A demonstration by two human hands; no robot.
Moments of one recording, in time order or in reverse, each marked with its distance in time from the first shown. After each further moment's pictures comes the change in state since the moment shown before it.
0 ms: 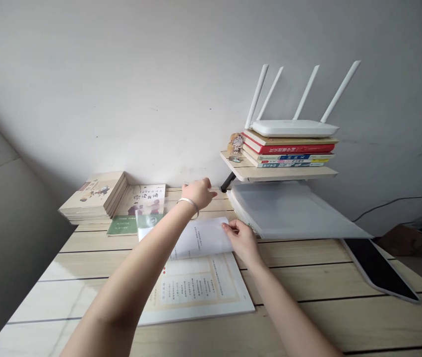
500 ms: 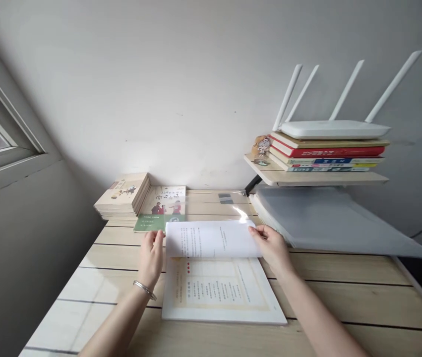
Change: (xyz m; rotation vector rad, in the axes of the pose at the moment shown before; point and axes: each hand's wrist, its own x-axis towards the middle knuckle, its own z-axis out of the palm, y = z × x) left_hand -0.170 -0.142 0.025 -0.557 0.622 -0.407; right_hand 0.002 0.006 0.002 0.055 -0.002 0.062
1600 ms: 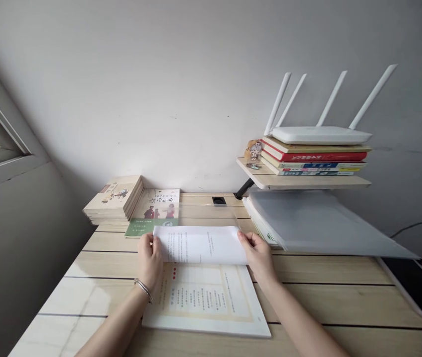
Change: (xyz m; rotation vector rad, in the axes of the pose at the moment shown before) left_hand 0.003 -0.023 0.031 -0.033 0.124 0.073; right_hand -0.013 0.011 0.017 0.151 0.032 0.028
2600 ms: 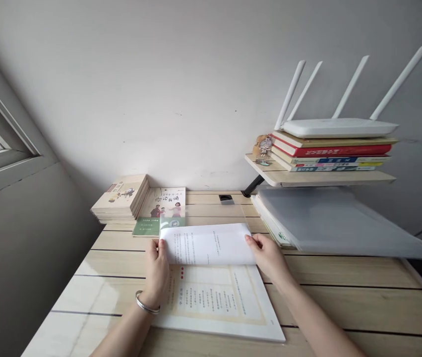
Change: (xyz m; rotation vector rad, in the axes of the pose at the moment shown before) left_hand -0.013 0.009 -0.007 -0.181 -0.025 -0.242; right_hand -0.003 -0.009 -0.003 -0.331 -0.093 -0.061
